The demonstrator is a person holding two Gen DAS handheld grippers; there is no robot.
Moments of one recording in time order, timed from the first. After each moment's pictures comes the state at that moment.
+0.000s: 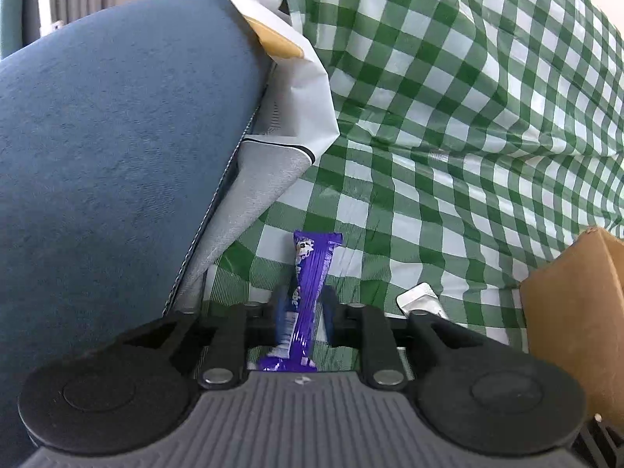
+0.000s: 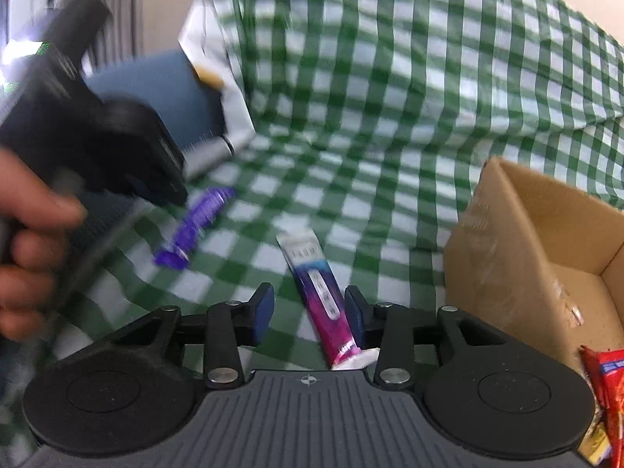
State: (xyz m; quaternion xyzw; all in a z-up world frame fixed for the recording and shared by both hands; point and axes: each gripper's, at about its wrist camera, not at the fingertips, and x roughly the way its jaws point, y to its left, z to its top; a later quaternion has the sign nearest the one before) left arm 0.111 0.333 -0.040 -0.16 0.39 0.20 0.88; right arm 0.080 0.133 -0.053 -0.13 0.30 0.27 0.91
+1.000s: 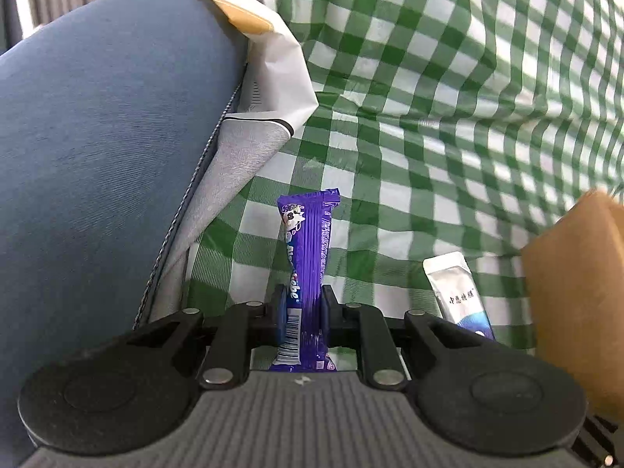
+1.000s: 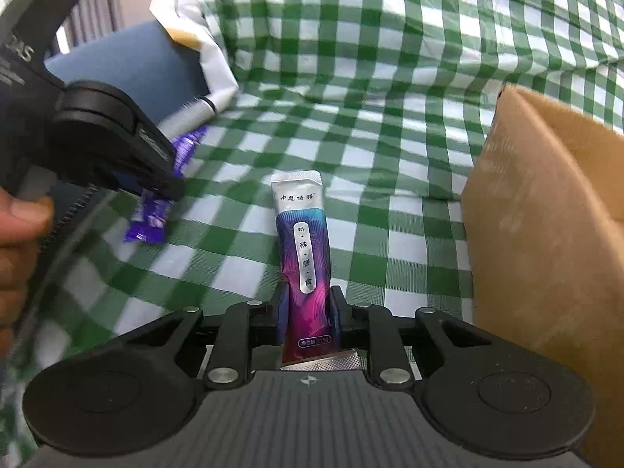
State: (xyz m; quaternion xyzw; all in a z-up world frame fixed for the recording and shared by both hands) left arm 0.115 0.317 -0.040 -0.15 0.43 0.18 0.87; right arm 0.098 0.129 -0.067 -0.09 0.35 0.28 0.89
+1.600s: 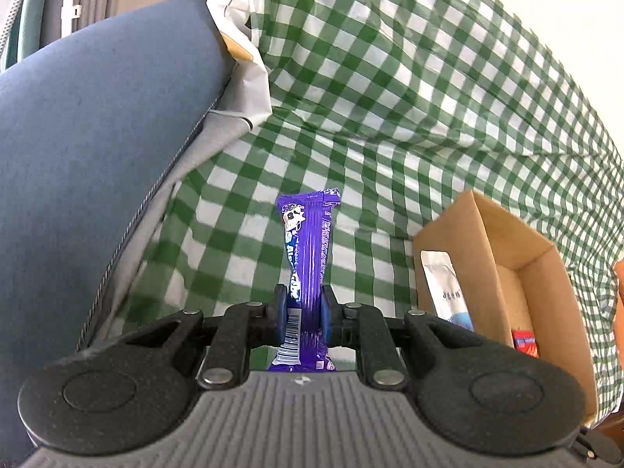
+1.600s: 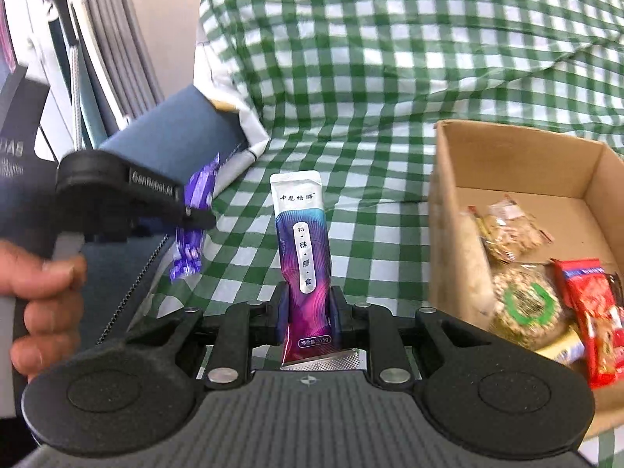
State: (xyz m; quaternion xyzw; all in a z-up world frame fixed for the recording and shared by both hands) left arm 0.004 0.245 0.016 -0.23 0.37 0.14 0.89; right arm 0.011 0.033 0.022 -0.01 0.35 0.32 0.88
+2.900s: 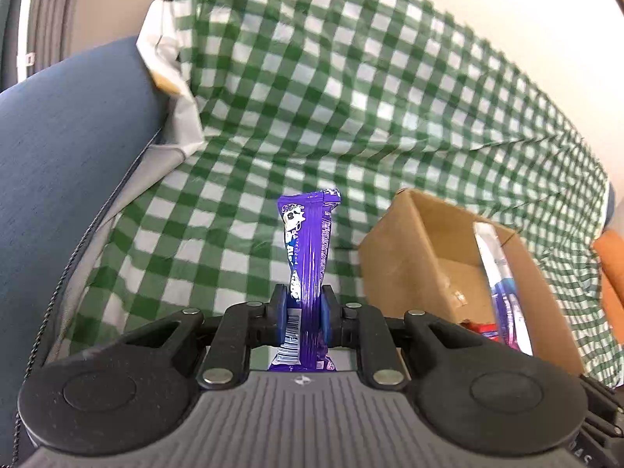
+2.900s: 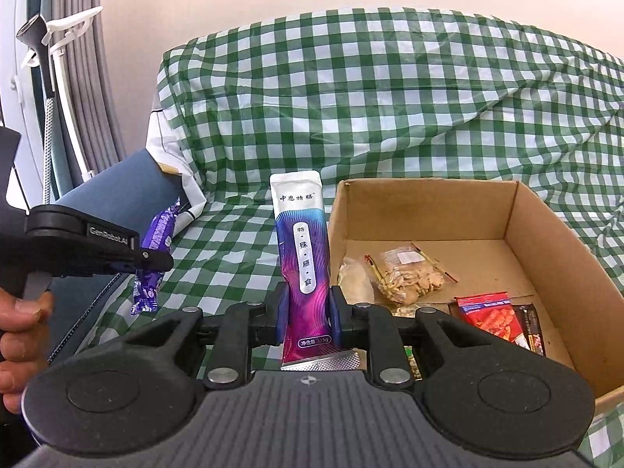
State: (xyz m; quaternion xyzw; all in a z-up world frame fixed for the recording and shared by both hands) left arm 0.012 0.197 0.023 -0.19 0.32 0.09 0.93; right arm 0.010 -0.048 0.026 0.00 0.25 0.26 0.93
